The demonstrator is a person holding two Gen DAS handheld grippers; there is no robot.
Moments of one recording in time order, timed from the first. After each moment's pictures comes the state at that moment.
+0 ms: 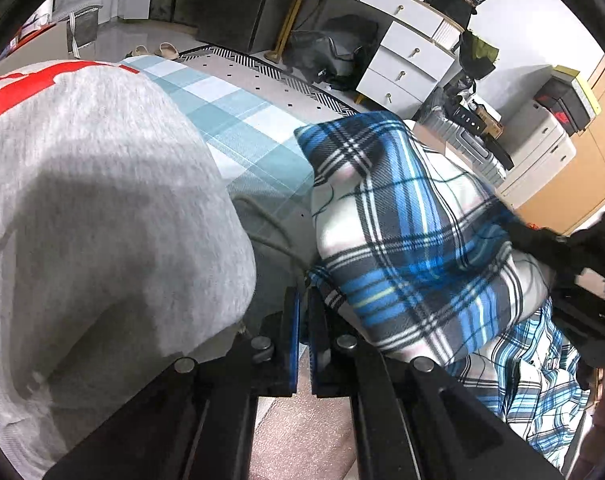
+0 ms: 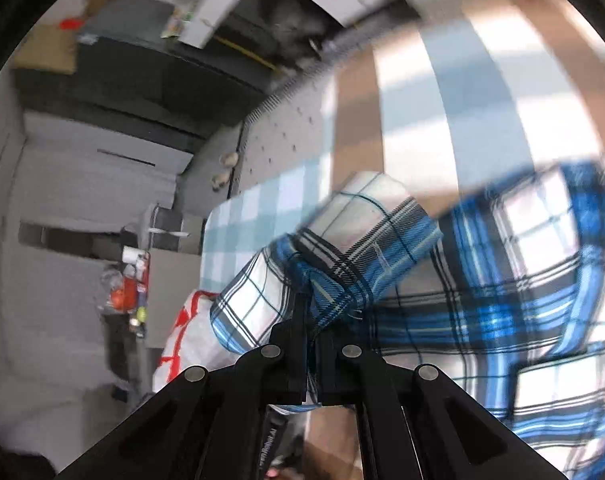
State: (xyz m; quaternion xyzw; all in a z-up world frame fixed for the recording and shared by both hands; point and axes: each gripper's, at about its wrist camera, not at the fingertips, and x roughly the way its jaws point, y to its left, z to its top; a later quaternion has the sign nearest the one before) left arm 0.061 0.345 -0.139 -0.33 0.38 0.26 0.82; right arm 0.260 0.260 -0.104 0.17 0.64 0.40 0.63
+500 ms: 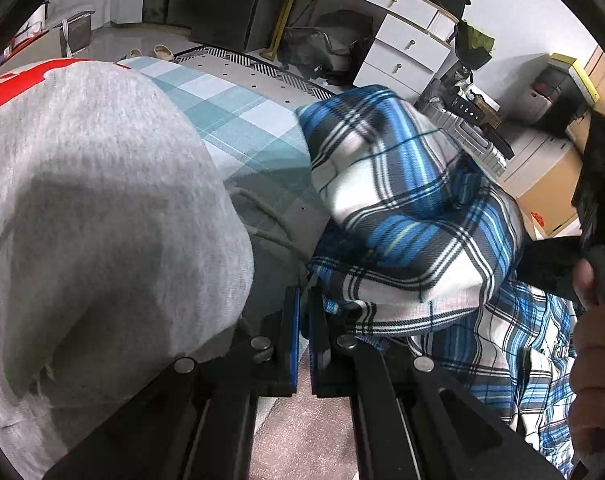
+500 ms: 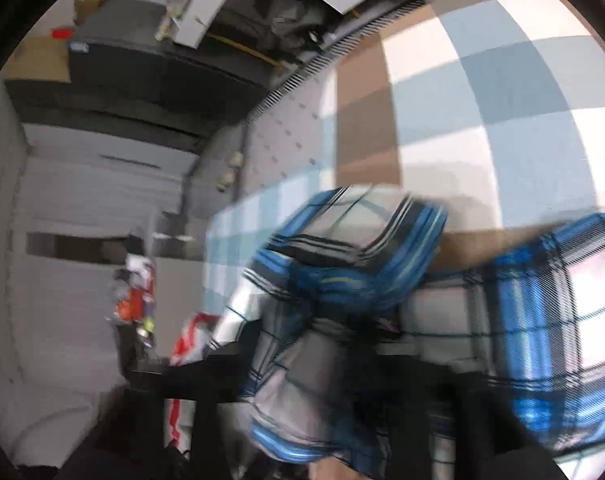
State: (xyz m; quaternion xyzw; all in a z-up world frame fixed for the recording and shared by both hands) left arm 0.063 0.334 -0.135 -0.32 0.39 0.25 0.82; right arm 0.282 0.292 -0.111 0.20 0.61 0.42 0.64
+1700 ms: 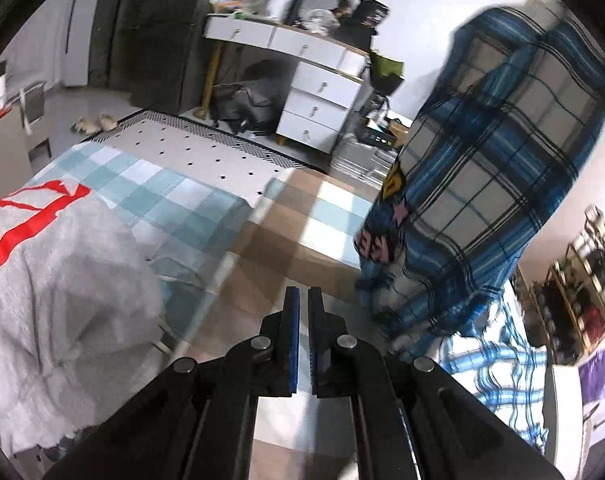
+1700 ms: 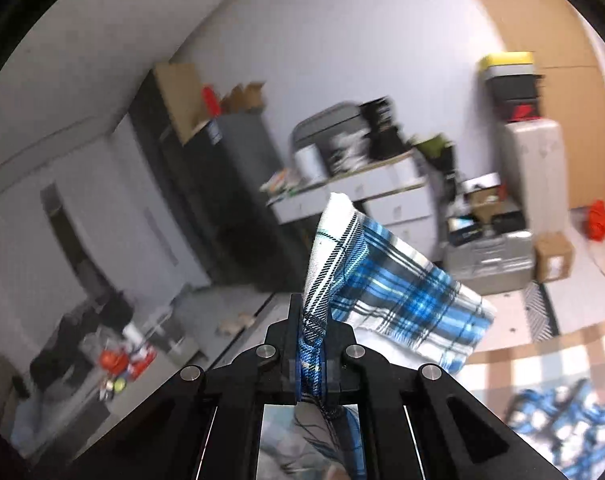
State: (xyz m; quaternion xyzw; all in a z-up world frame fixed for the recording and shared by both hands) left arm 0.046 0.242 -0.019 -0.26 0.32 0.18 0.89; right arm 0.207 0.155 0.239 0.12 0.24 0.40 0.87
